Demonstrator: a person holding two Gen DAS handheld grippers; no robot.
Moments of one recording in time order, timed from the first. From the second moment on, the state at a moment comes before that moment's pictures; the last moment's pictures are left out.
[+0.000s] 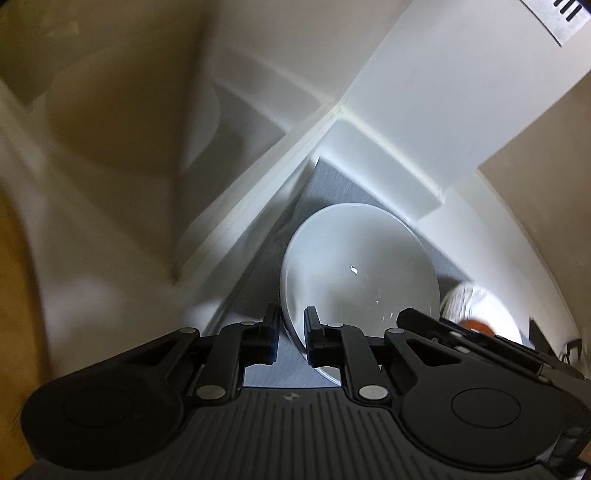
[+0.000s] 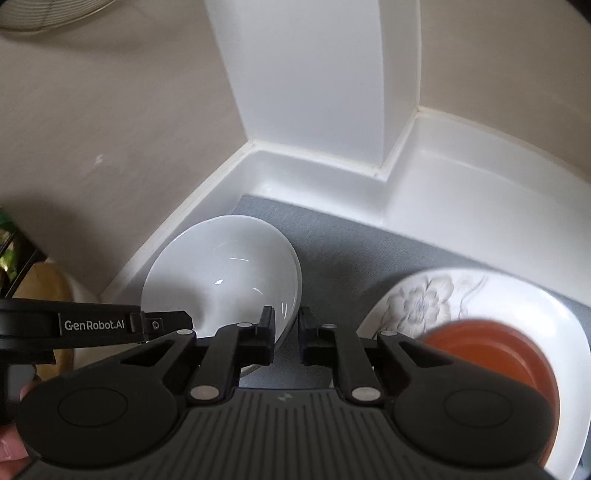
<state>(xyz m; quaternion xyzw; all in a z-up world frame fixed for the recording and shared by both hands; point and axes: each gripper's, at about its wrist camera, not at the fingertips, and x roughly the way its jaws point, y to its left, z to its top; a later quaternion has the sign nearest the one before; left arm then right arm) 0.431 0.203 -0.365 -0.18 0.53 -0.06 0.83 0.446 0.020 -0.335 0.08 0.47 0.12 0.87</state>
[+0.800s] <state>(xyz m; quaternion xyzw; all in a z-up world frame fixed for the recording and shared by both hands) 0.406 0.192 -0.362 -0.11 0.55 -0.05 0.83 0.406 0.020 -0.335 0.10 0.48 0.14 0.86</state>
